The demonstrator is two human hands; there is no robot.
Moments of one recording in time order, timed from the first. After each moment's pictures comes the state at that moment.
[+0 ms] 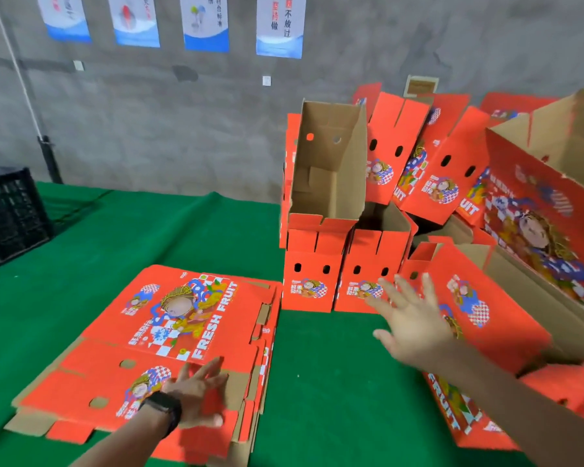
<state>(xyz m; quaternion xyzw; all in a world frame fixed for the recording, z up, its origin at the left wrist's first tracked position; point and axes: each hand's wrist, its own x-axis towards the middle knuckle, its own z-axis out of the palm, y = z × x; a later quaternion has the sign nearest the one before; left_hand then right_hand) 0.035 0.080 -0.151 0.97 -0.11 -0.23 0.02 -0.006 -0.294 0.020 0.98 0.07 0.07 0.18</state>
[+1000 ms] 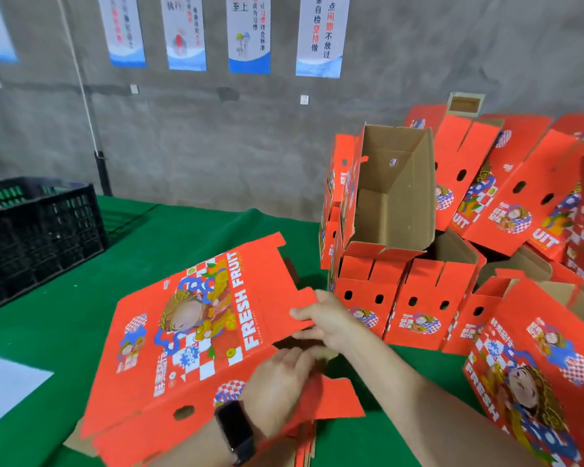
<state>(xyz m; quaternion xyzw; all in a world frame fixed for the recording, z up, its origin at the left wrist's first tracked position) 0.006 0.032 -0.021 0.90 -0.30 0.30 0.10 0.082 -0.080 0.035 0.71 -0.05 -0.15 -0.69</state>
